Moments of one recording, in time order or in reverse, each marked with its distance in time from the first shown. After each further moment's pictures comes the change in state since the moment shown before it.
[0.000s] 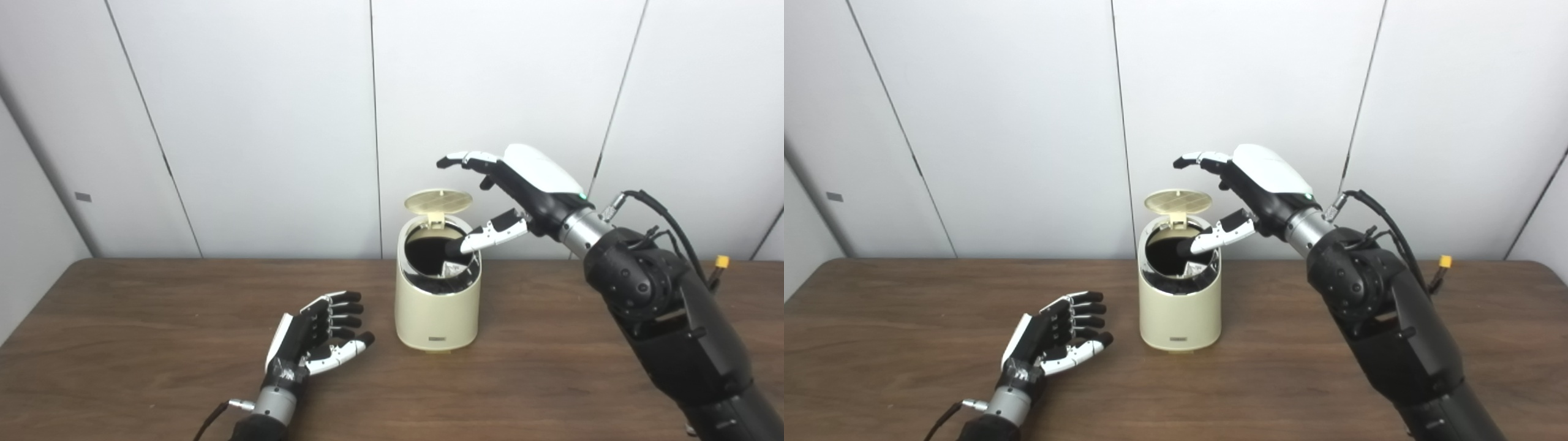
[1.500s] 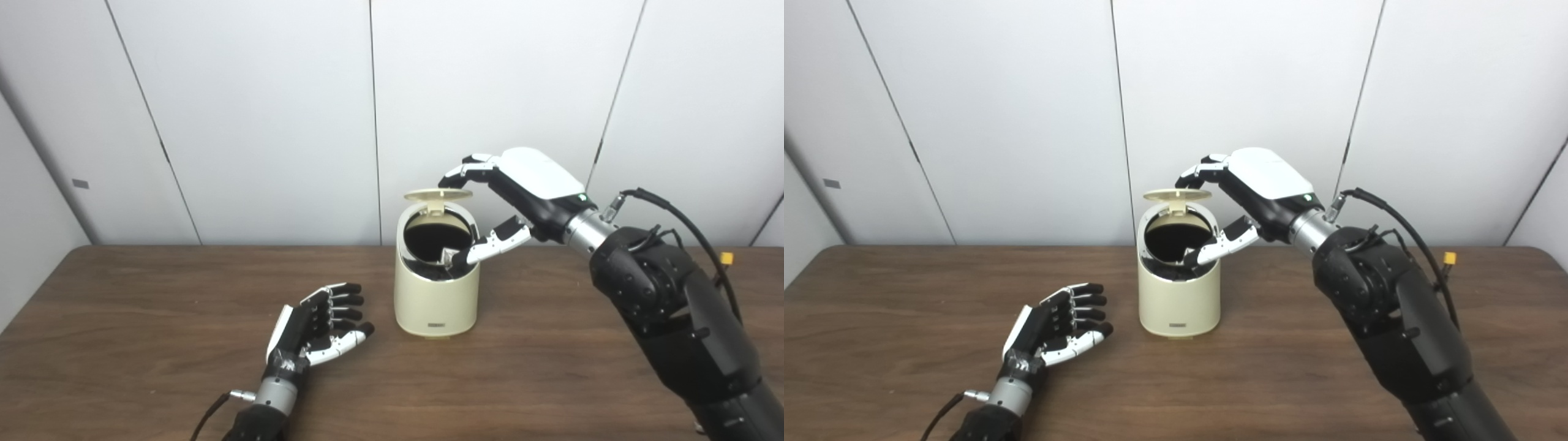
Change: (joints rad) left arm 0.013 -0.009 0.007 0.004 -0.005 -0.001 -0.013; right arm 0.039 -0.004 -0.007 -0.026 -0.069 -0.082 0.036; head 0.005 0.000
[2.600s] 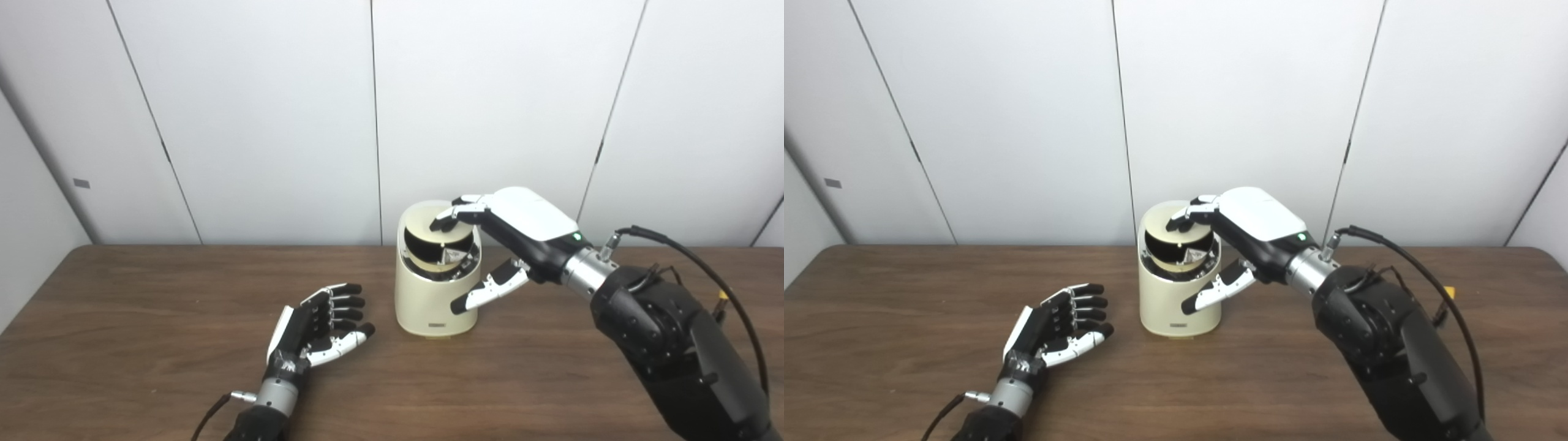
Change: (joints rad) left arm 0.004 -0.004 0.000 -0.004 0.005 0.000 0.004; right arm 0.143 0.007 0.014 -0.104 -0.005 -0.012 0.060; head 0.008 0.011
